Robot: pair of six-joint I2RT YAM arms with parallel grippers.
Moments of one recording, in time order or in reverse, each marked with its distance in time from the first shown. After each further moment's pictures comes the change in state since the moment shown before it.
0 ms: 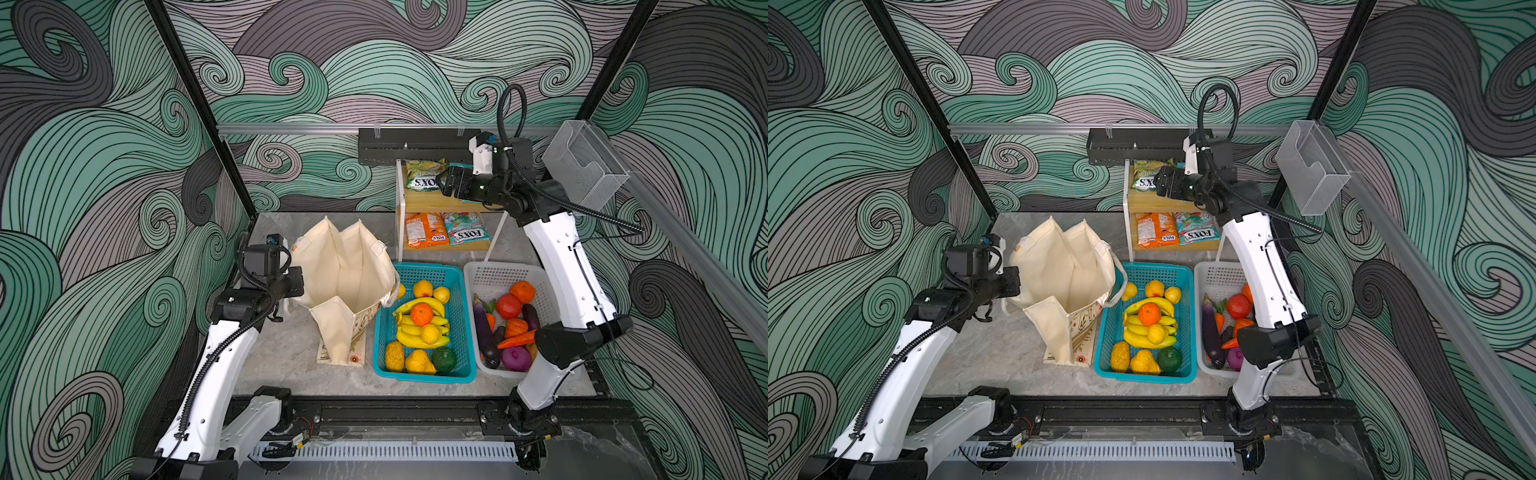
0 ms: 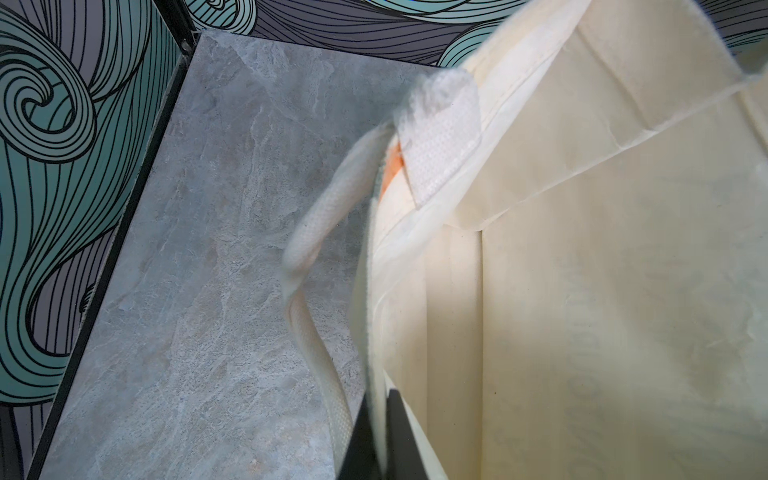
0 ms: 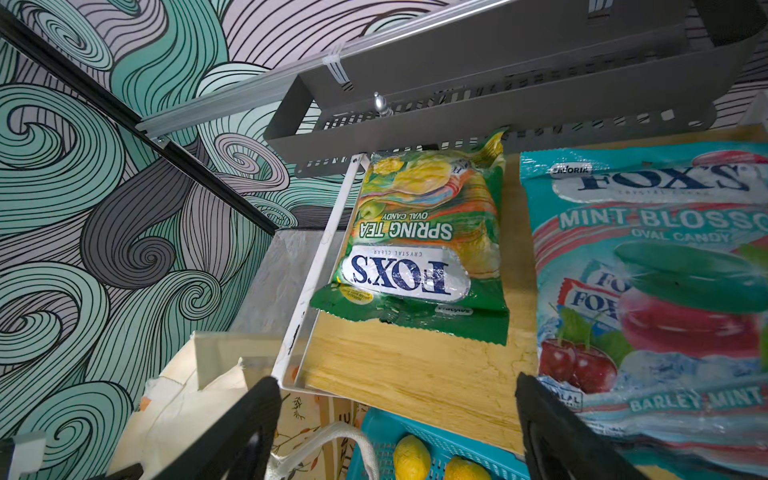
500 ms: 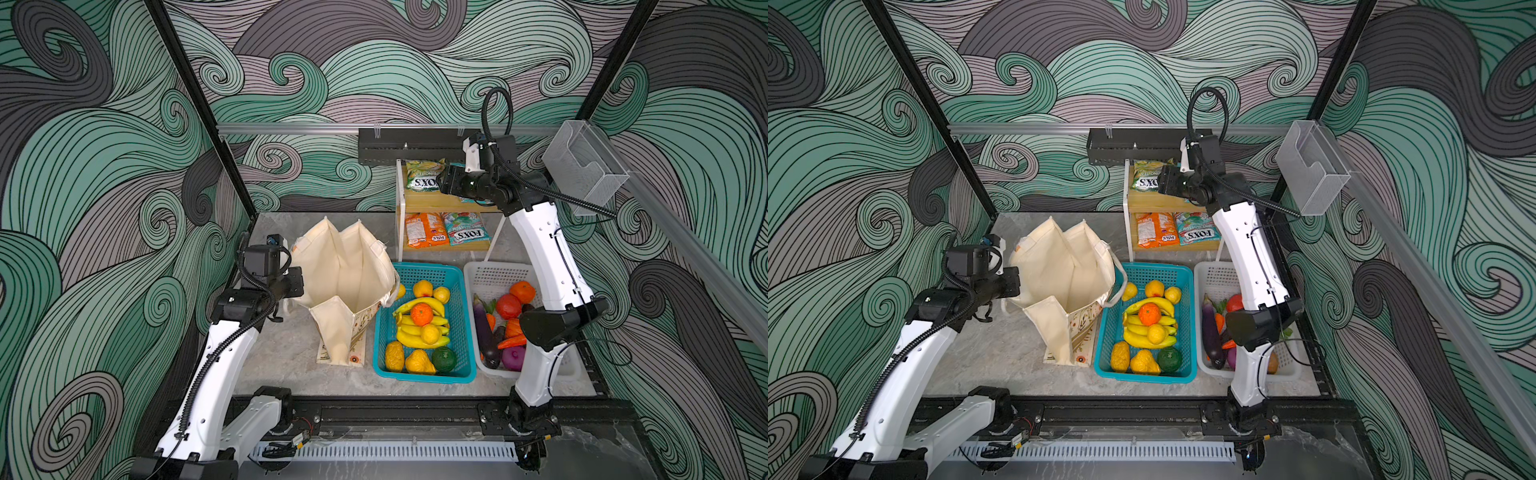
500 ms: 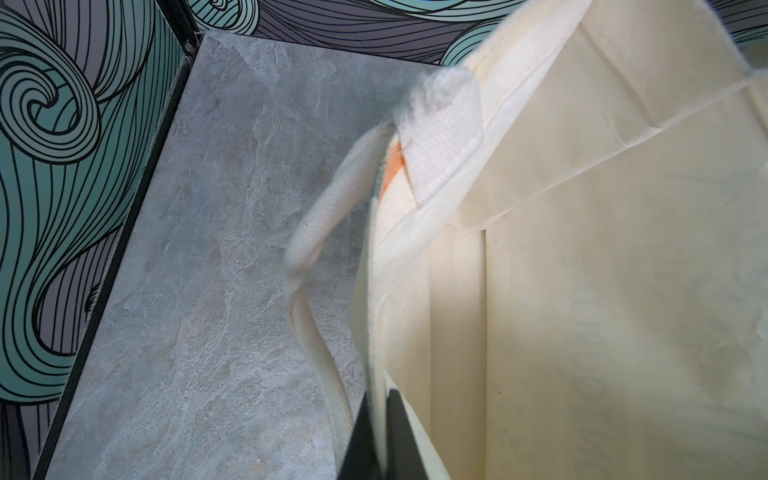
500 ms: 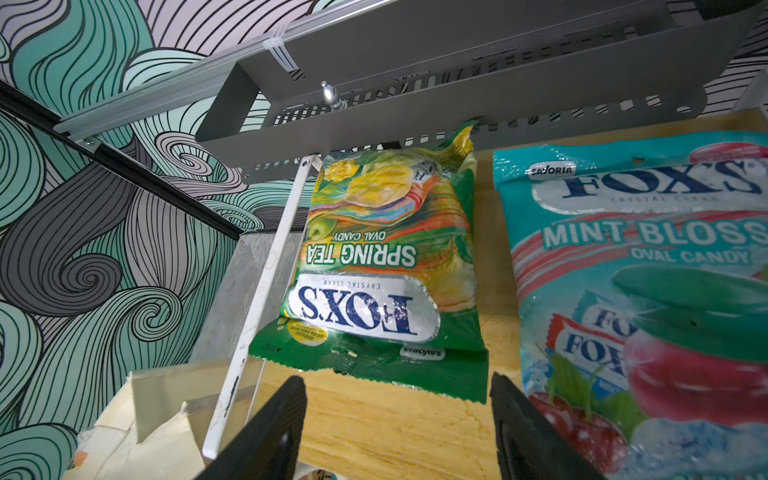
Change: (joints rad) left arm 0.000 0.000 -0.002 0.000 -0.006 0.007; right arm 0.000 0.140 0.143 -0.065 0.074 0.014
